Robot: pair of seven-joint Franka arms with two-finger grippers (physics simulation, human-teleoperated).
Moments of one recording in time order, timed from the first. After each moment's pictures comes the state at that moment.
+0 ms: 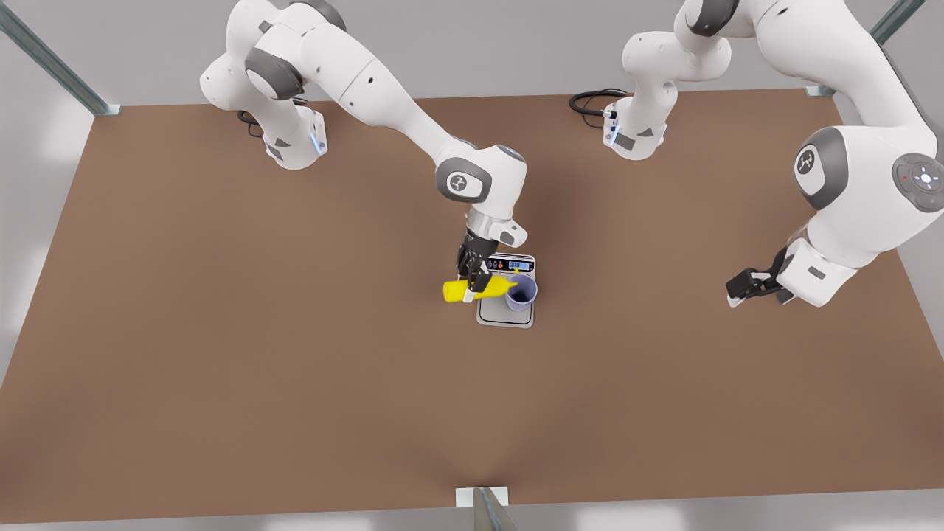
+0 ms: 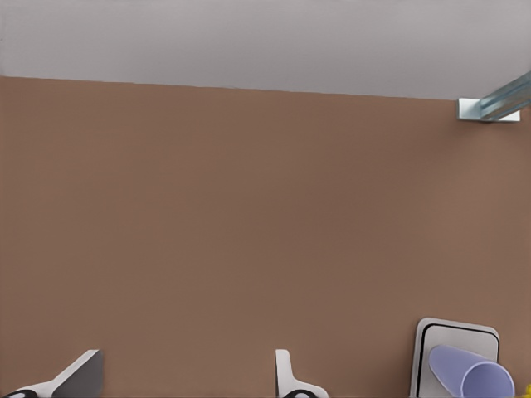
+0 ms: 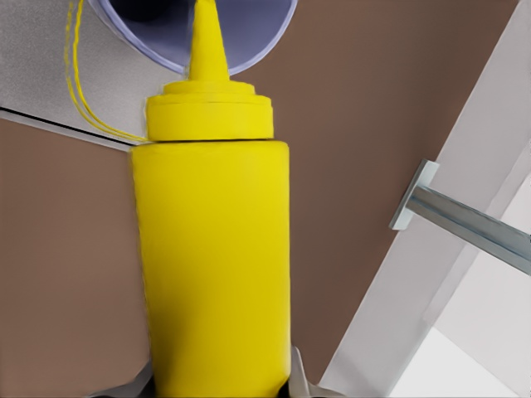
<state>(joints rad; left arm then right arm) -0.10 0.29 0.07 -1.32 -0.06 1.71 -0.06 0.86 0.66 0.11 -1.48 -0.95 2.04 -0.36</state>
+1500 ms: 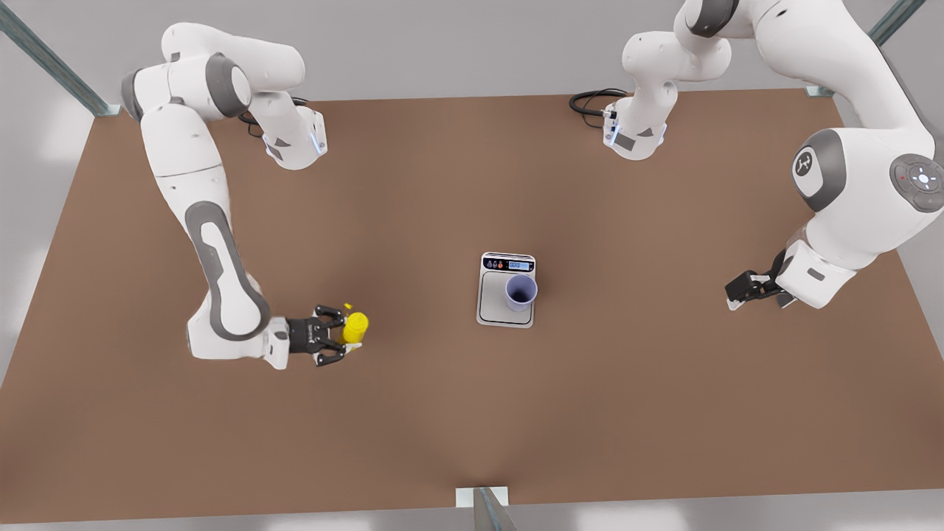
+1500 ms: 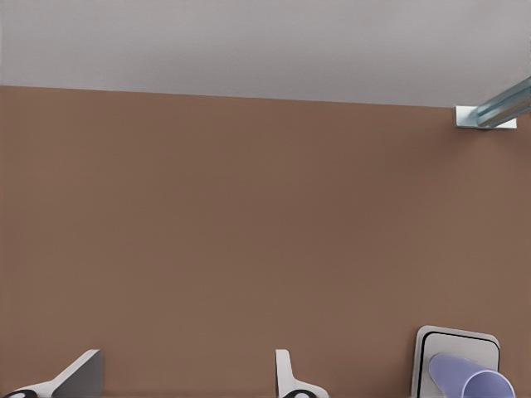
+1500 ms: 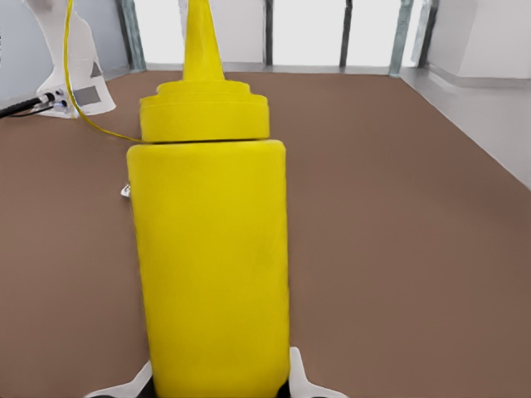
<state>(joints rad) -0.10 0.30 0.07 -1.32 -0.06 1.73 -0.06 -0.01 0.70 0.11 -1.69 1.14 1.91 -2.31</state>
